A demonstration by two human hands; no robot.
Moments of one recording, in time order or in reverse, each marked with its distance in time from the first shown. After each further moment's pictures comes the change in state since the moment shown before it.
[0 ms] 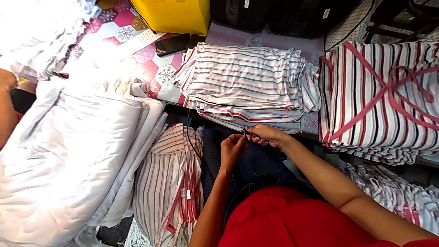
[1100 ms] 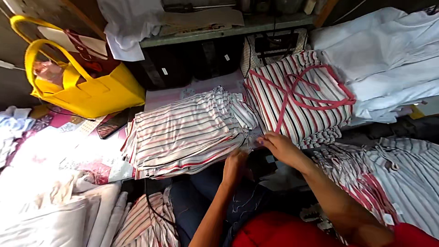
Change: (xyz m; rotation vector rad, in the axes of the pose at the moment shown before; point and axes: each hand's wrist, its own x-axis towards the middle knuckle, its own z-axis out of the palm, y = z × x) left_hand 0.038 0.015 0.144 0.928 -0.532 0.663; right_hand -0.187 0.042 -0.072 -0.592 0.890 -0.340
